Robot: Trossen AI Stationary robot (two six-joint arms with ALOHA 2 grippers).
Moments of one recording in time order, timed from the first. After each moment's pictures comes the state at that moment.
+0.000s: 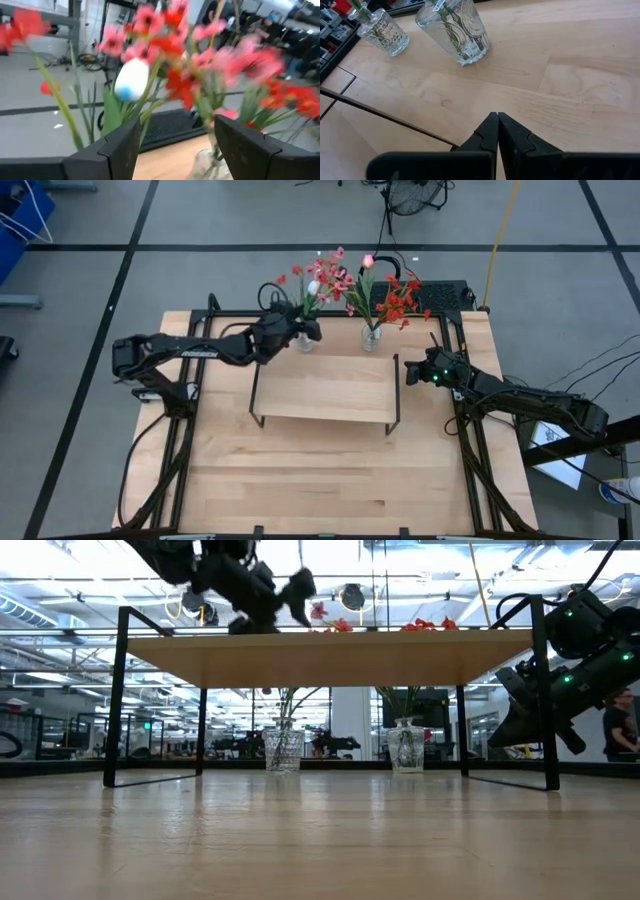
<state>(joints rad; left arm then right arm) 0.28 1.53 1.00 0.35 -0.63 -0.47 -0.55 0.59 0.01 0.02 0.13 0.67</state>
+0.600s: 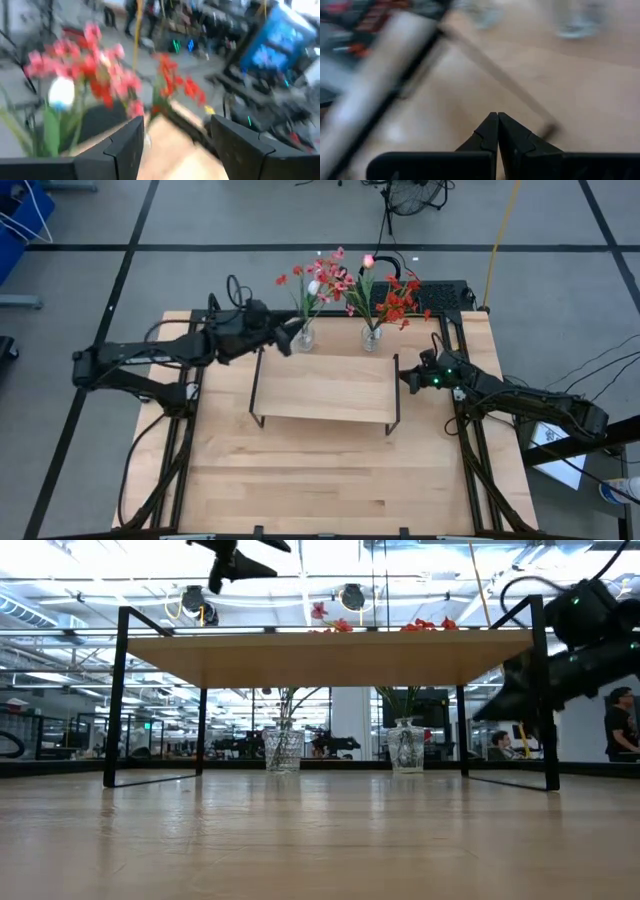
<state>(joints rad) 0.18 1.18 1.00 0.07 -0.32 -0.44 -0.55 0.57 0.02 0.16 -0.28 0.69</state>
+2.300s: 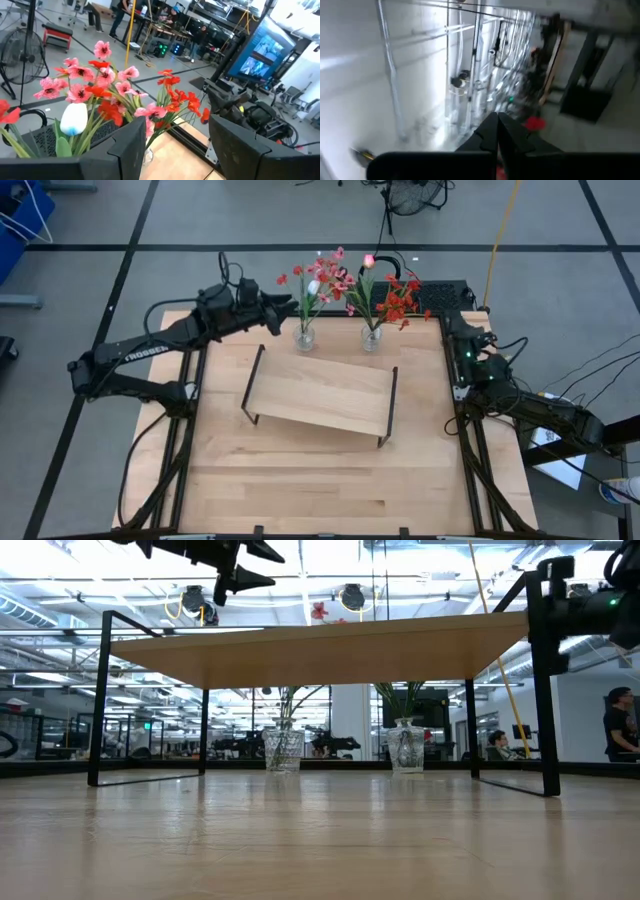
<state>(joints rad) 0.45 1.17 1.00 0.12 0.01 -0.44 -0.56 0.41 0.02 0.90 0.74 1.06</state>
